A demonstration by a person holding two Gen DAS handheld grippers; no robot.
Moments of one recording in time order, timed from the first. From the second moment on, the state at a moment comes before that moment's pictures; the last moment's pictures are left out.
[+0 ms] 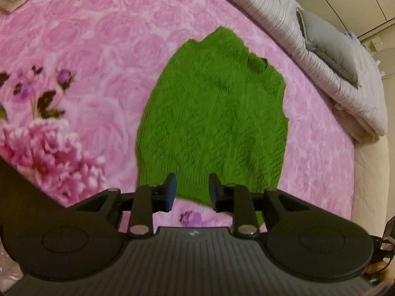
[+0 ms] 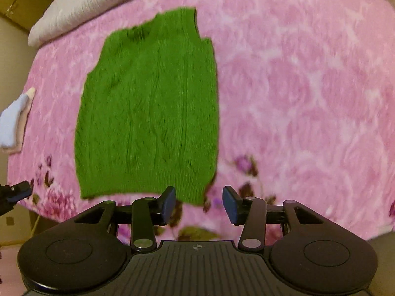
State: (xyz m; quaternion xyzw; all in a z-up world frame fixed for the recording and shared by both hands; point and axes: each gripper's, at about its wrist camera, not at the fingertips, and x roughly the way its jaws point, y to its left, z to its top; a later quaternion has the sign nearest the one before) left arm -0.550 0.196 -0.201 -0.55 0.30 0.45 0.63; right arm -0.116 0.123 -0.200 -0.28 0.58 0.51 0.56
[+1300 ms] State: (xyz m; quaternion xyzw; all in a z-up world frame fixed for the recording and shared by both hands) left arm -0.385 0.572 -0.314 -0.46 0.37 0.38 0.71; right arm -0.097 0.441 -0.304 -0.31 0.49 0.56 0.59
